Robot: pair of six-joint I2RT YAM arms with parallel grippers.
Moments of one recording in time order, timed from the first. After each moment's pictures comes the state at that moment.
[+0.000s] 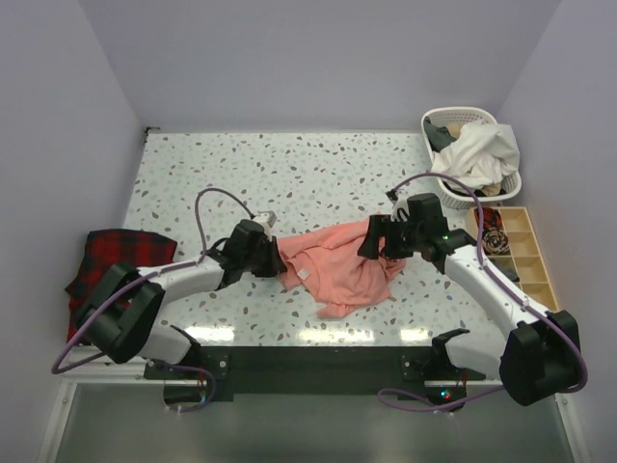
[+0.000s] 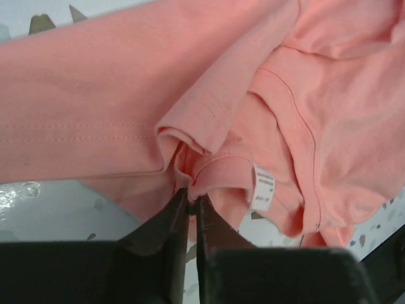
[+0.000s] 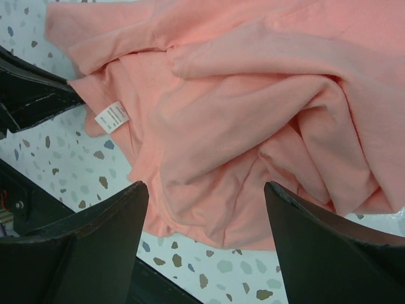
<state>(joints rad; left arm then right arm) -0.58 1.39 0.55 0.05 0.16 -0.61 0.33 1.17 0.78 -0.44 -0.34 0.32</state>
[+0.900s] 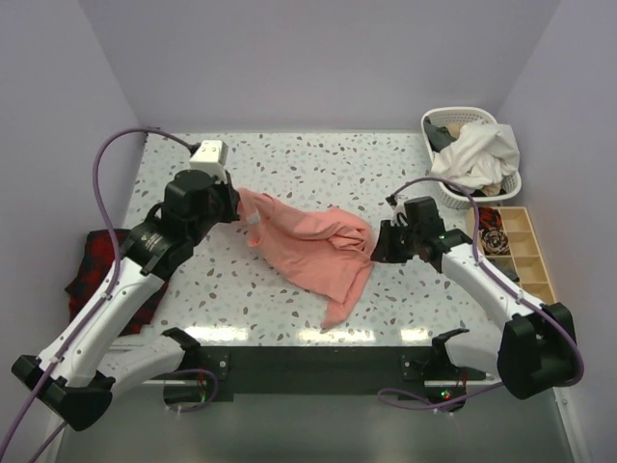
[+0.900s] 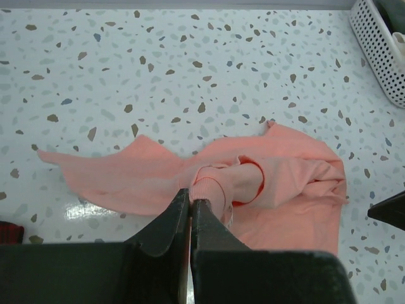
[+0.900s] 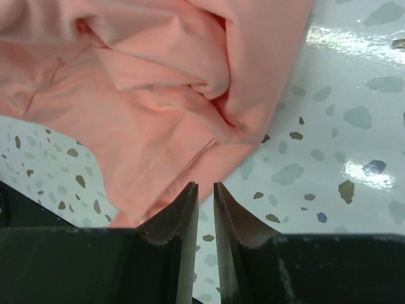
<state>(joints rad) -0.54 1.02 1.17 -0.56 -0.26 -0.32 0.33 1.19 0.76 -0.47 -0.25 0.32</state>
